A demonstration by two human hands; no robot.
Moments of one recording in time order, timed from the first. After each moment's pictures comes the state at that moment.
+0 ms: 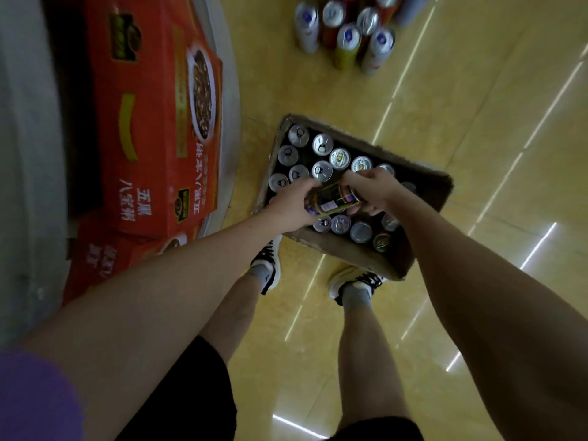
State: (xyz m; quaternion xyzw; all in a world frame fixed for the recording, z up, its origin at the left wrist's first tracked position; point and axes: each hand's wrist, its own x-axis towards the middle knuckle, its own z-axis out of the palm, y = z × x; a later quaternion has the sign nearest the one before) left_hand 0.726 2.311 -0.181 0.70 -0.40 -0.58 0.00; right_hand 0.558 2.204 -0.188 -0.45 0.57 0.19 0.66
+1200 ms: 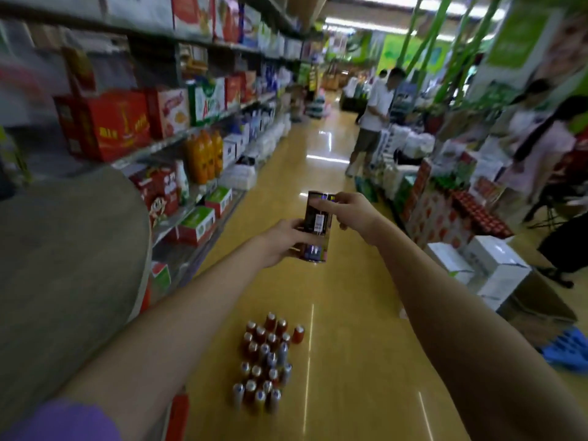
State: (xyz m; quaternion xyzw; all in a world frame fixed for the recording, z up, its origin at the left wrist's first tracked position) left_hand 0.744 2.119 0.600 0.46 -0.54 -0.58 0.39; right_hand 0.579 2.080 0.659 -0.70 0.52 -0.32 0.37
